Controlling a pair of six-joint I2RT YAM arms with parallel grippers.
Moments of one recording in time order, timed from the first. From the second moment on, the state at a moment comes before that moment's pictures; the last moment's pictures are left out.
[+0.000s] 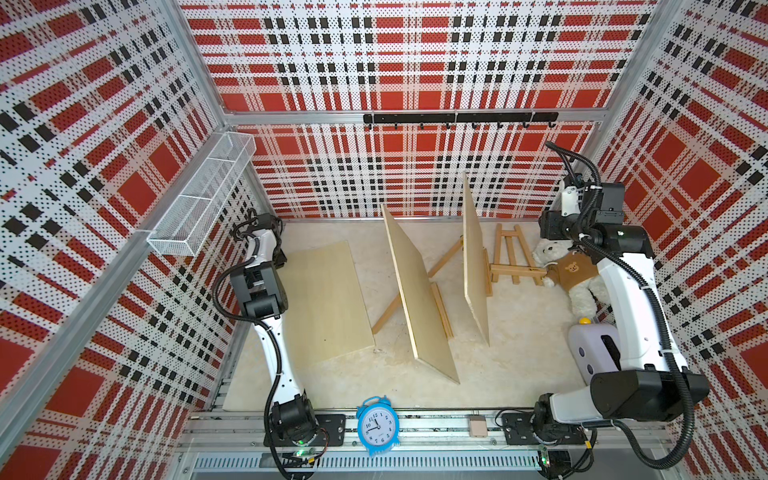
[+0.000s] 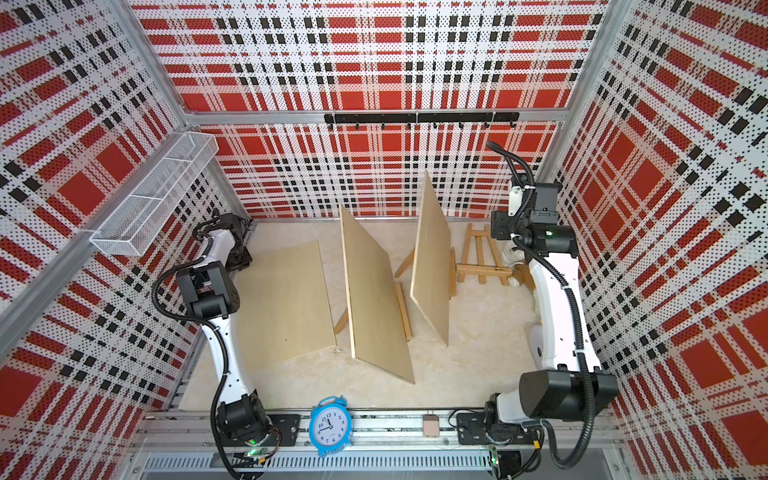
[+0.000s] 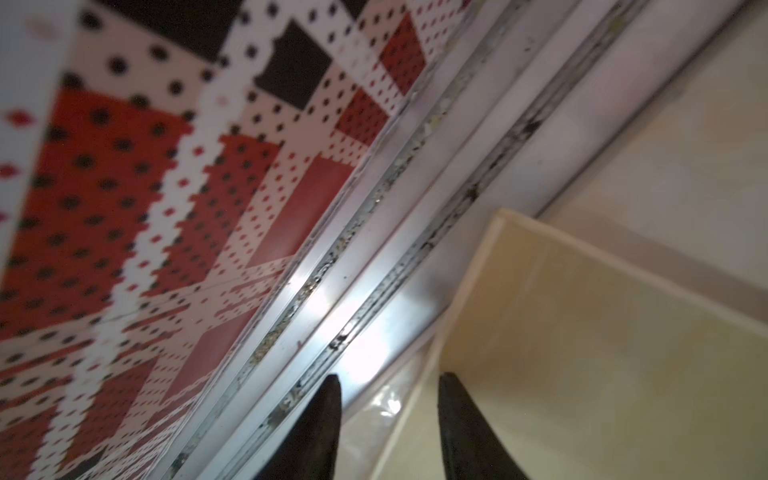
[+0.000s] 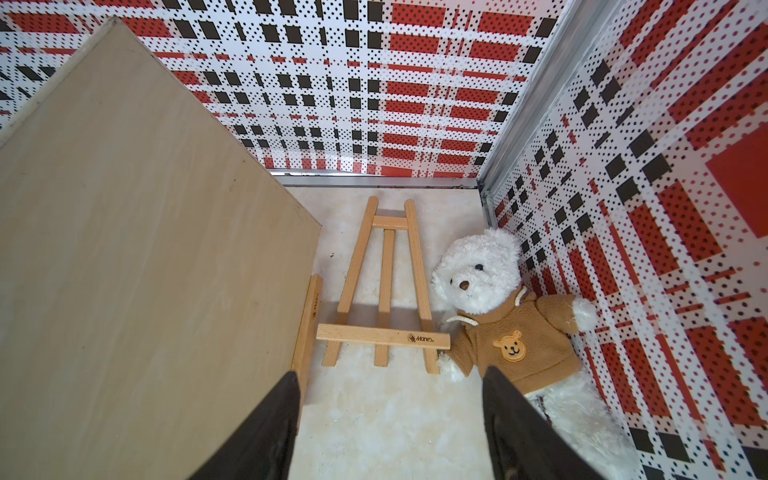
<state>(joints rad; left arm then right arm) 0.30 2.53 2.29 -1.05 -0.38 -0.29 -0.06 1.44 1.71 -0.86 0.04 -0.10</state>
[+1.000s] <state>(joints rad) 0.35 2.47 2.19 -1.03 -0.24 -0.40 -0.06 1.38 1.62 -0.87 0.05 -0.10</state>
